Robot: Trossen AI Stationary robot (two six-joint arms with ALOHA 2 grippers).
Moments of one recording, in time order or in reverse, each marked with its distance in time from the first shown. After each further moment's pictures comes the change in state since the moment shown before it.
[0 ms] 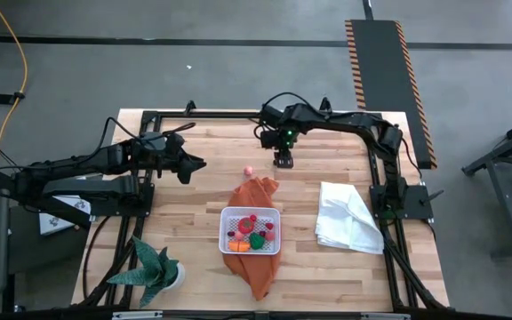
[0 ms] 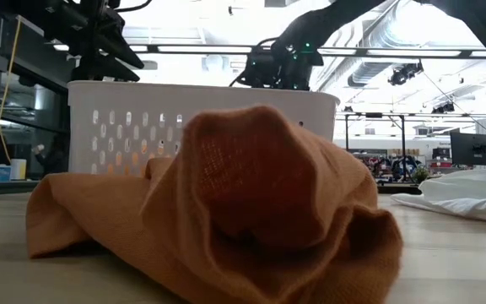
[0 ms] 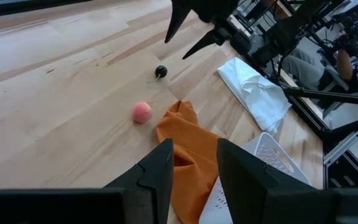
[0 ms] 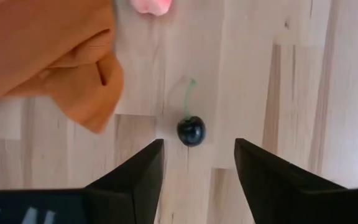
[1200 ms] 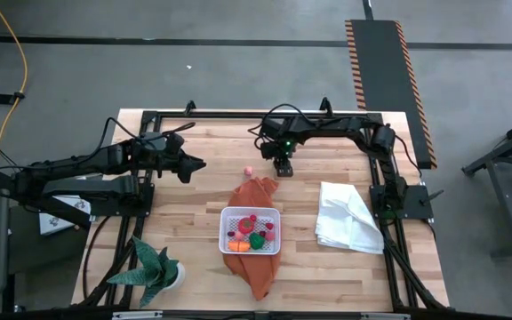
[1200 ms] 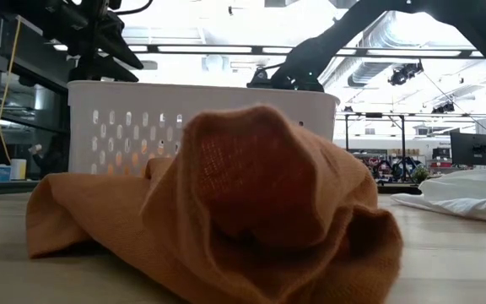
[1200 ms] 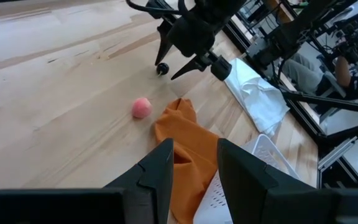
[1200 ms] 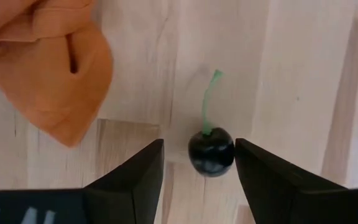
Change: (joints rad) left arm 0.000 0.000 0.000 -0.010 0.000 -0.052; right arm 0.011 0.068 -0.157 0.199 -0.028 -0.028
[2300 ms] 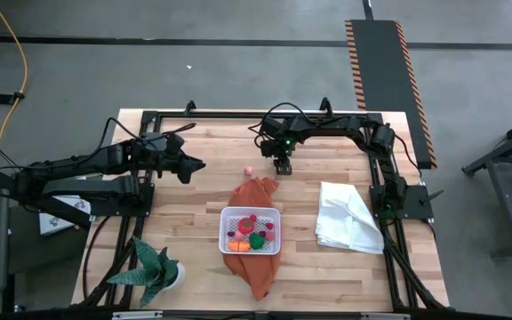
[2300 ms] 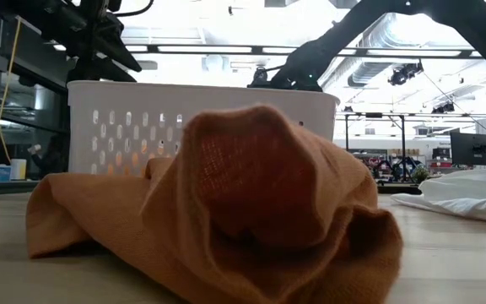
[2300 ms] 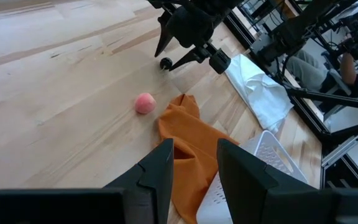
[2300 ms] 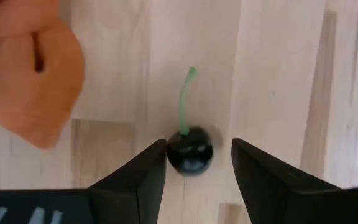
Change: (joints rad) left arm 0.000 0.000 0.000 -0.020 0.000 0.000; right arm -0.012 0.007 0.002 0.022 0.026 0.004
